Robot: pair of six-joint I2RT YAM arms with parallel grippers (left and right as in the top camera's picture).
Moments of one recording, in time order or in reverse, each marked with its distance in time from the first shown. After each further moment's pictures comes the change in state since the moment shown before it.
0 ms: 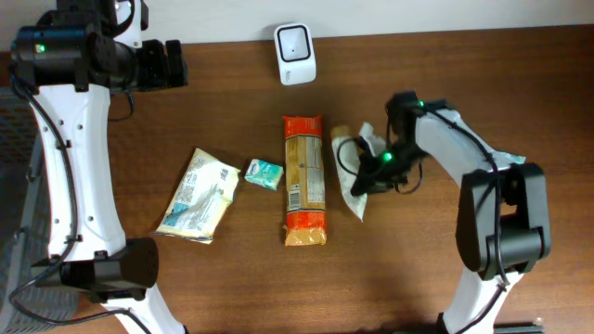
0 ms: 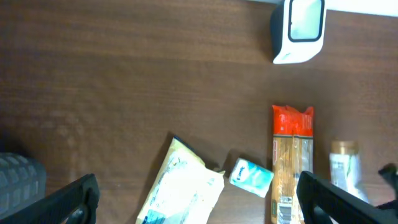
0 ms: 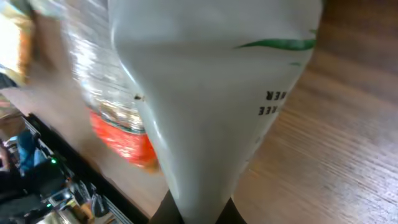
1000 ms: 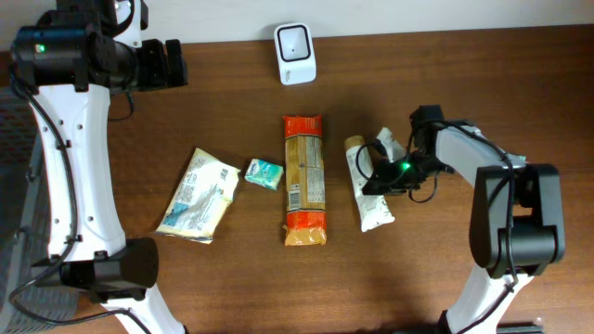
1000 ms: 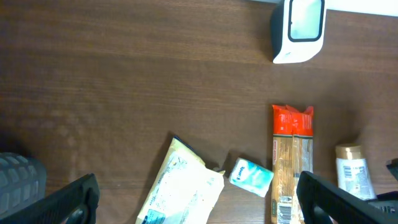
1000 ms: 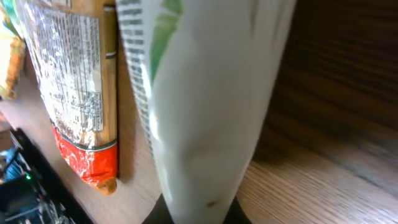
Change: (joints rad) left arm 0.000 0.000 0.000 -0.001 0.000 0.000; right arm -0.129 -0.010 -0.138 0.223 -0.050 -0.110
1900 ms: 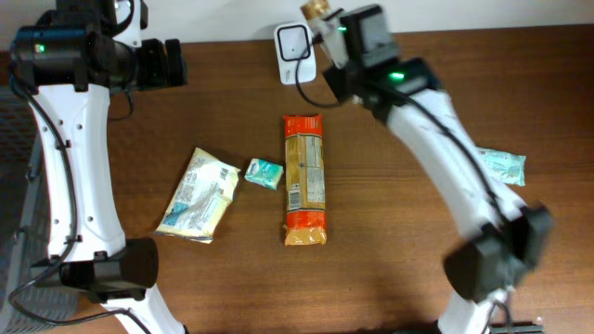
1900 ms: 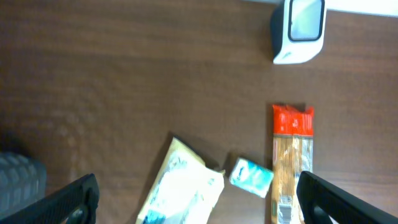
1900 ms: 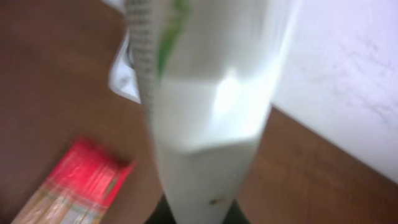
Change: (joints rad) left arm 0.000 0.000 0.000 0.000 0.000 0.000; right arm 0.405 -0.046 0.655 0.202 0.915 -0.056
